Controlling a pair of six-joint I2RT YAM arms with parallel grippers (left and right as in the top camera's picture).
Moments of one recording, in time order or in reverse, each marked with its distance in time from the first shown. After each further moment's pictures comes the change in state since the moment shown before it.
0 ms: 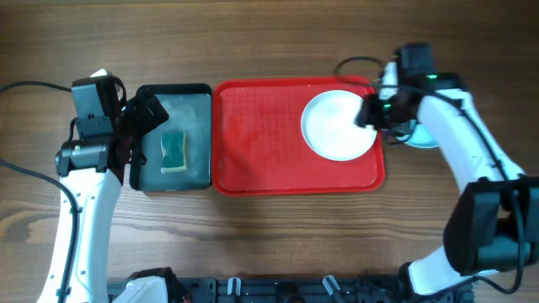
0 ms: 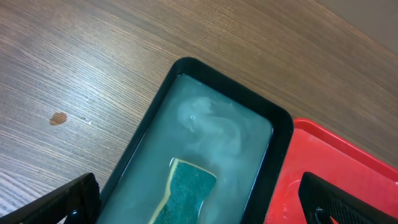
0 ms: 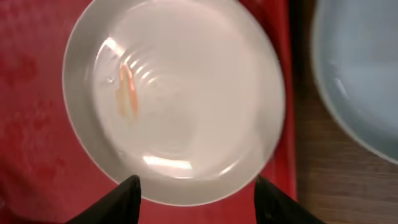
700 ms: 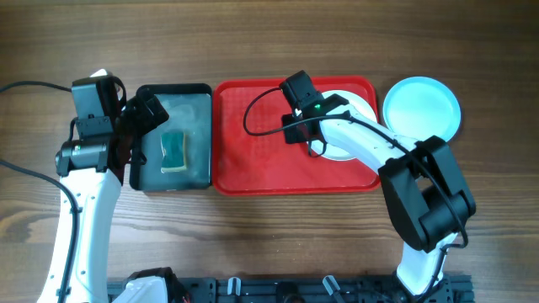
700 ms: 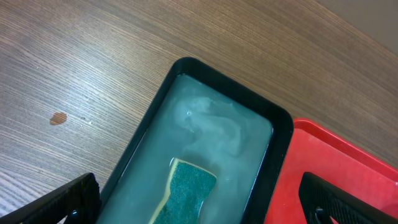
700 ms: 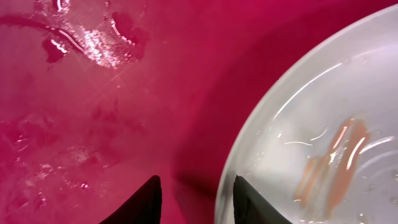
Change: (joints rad) left arm 0.000 0.000 0.000 0.000 0.000 0.000; right arm 0.441 0.242 0.000 0.358 0.236 0.065
